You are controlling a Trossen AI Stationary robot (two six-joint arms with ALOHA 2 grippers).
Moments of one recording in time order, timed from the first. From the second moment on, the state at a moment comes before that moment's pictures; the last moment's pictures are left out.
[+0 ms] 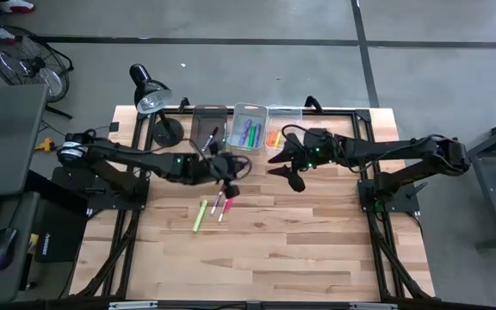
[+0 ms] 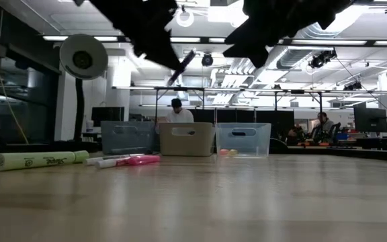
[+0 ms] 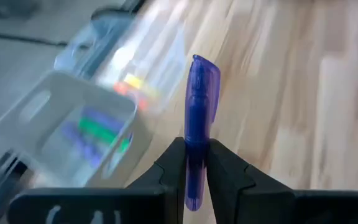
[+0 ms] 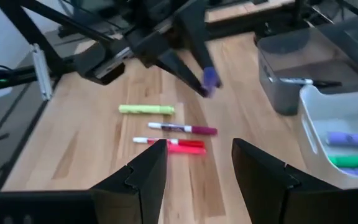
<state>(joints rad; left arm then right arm) -0.08 1.44 1.00 -0.19 -0.50 -0.10 -0.17 1.28 0.83 0.01 -0.20 0.16</state>
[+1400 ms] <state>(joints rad) 0.03 1.44 1.10 0.18 -0.16 -0.03 -0.20 1.18 0.84 0.23 -0.13 0.13</state>
